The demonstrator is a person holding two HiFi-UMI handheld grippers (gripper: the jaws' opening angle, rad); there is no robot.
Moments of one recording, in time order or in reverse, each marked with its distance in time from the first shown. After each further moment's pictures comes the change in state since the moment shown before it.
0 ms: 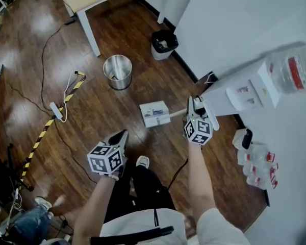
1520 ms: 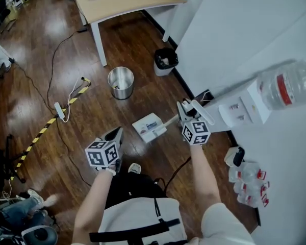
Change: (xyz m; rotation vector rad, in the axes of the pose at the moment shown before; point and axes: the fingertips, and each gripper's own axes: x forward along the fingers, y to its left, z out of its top) left arm -0.033 -0.037 0.037 -0.053 -0.153 0.097; right arm -0.019 0.049 0.083 -0.133 0.015 0.424
